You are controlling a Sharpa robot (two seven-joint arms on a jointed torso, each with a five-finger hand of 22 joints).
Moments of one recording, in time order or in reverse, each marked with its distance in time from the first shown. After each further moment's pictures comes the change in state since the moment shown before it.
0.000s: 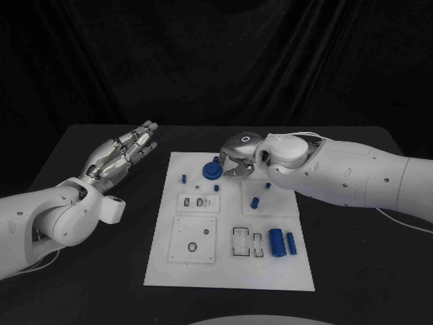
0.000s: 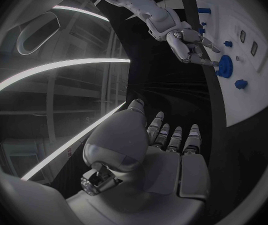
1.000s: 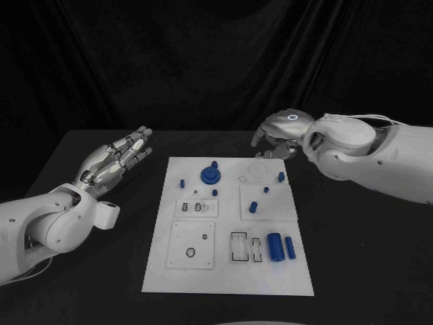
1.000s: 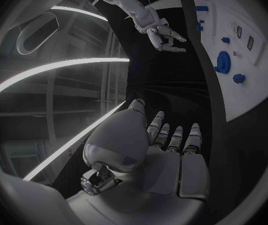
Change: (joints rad) left arm 0.000 -0.015 0.000 -0.005 0.000 0.000 0.000; left_hand 0.020 -0.001 0.011 -0.011 0.017 0.024 0.007 0.005 0.004 0.019 0.009 0.010 0.003 0.012 0.023 0.004 0.005 0.000 0.018 0.026 0.015 0.005; right arm 0.140 -0.347 0.000 0.304 0.000 -0.042 -0.072; right_hand -0.024 -0.011 -0.027 0.046 -0.036 0.034 -0.032 -0.040 -0.019 -0.002 -0.024 -0.419 -0.015 0.001 -0.007 -0.354 -0.172 0.016 0.000 -0.007 -0.171 0.001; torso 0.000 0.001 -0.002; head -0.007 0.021
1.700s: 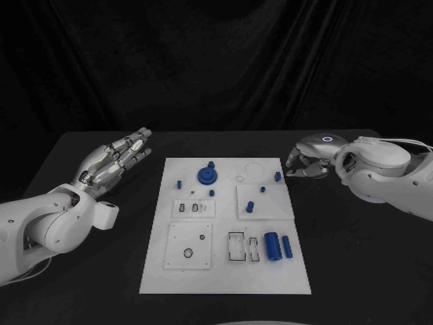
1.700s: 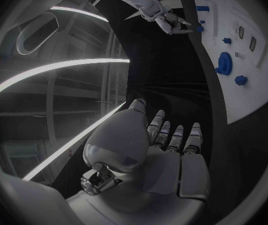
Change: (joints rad) left arm 0.000 0.009 0.000 -0.009 0.000 0.002 0.000; left_hand 0.015 -0.006 0.008 -0.003 0.017 0.019 0.007 0.006 0.001 0.032 0.009 0.028 0.007 0.022 0.007 0.011 0.005 0.000 0.007 0.007 0.005 0.002; right arm -0.097 -0.164 -0.002 0.021 0.054 0.036 -0.040; right_hand 0.019 -0.007 -0.010 0.010 -0.016 0.033 0.000 0.018 -0.004 -0.003 -0.001 -0.014 -0.121 -0.004 -0.001 0.081 0.050 -0.001 0.000 0.000 0.084 0.000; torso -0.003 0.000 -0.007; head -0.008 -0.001
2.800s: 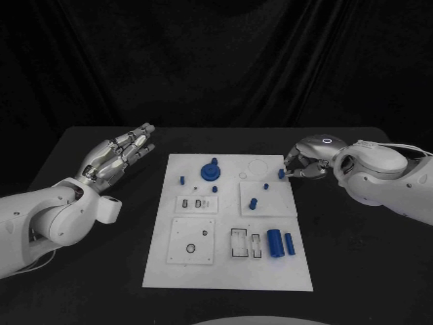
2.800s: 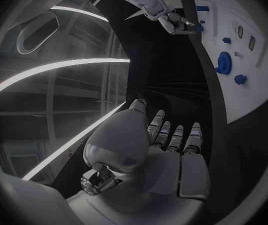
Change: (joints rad) left arm 0.000 0.001 0.000 -0.008 0.000 0.011 0.000; left_hand 0.004 0.004 0.003 -0.003 0.013 0.000 0.000 0.000 0.000 -0.004 0.004 0.000 0.000 0.000 0.000 0.000 0.000 0.000 0.004 0.004 0.000 0.000; right arm -0.038 0.042 0.000 -0.045 0.022 -0.065 0.010; right_hand 0.013 -0.030 -0.015 0.040 -0.045 -0.029 0.007 -0.008 0.005 0.000 0.000 0.000 -0.009 0.004 -0.003 0.070 0.068 0.000 0.003 -0.003 0.015 0.000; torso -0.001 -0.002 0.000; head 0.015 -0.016
